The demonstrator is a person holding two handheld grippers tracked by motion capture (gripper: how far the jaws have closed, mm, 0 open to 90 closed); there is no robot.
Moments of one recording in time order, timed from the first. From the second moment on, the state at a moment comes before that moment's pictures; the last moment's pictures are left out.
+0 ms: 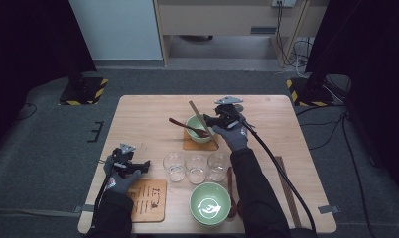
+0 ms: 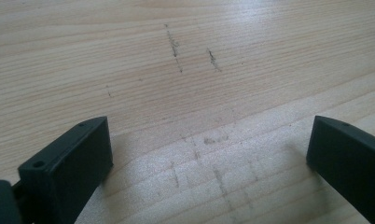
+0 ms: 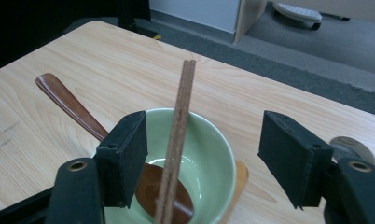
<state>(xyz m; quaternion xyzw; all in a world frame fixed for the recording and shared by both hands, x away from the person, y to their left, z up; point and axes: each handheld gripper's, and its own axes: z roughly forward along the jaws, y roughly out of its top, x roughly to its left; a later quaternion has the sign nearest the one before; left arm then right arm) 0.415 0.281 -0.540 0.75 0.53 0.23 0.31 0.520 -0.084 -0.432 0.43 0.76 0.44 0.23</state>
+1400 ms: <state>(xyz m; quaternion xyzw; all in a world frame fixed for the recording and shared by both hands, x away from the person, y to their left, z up) 0.415 0.281 -0.540 0.75 0.53 0.23 0.31 0.495 -0.114 -0.477 0.45 0.78 0.37 0.23</state>
